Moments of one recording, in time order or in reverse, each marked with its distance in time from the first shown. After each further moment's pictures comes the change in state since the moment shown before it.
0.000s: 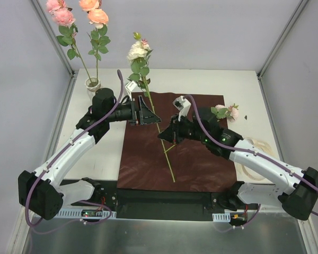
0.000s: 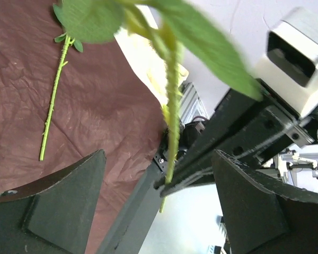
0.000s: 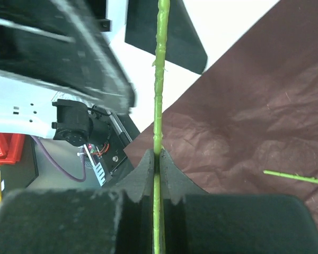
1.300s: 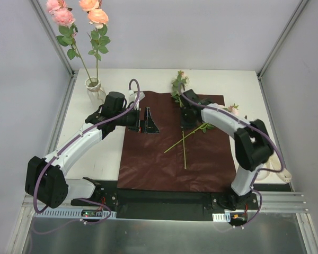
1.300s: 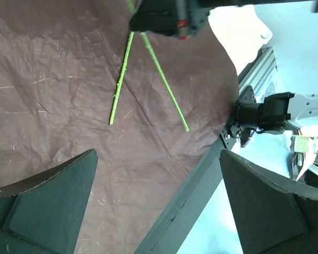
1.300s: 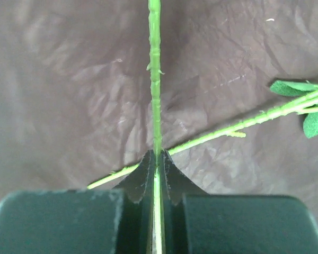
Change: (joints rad) left arm -0.013 0.124 -0.008 -0.229 -0.122 0.320; right arm -0.290 0.733 0.411 -0.529 0.333 -0.031
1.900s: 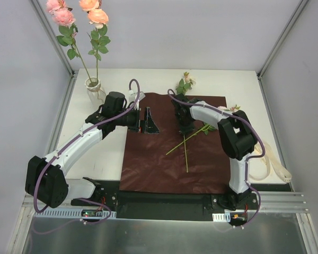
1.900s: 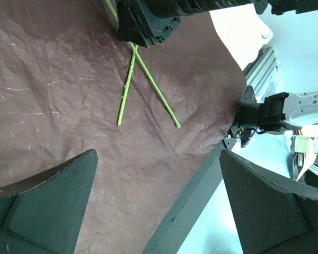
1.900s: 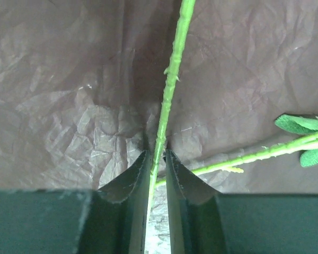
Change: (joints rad) left arm 0.000 0.002 0.000 0.000 -0.001 0.000; right arm 0.015 0.122 0.062 -0.080 0.050 -0.091
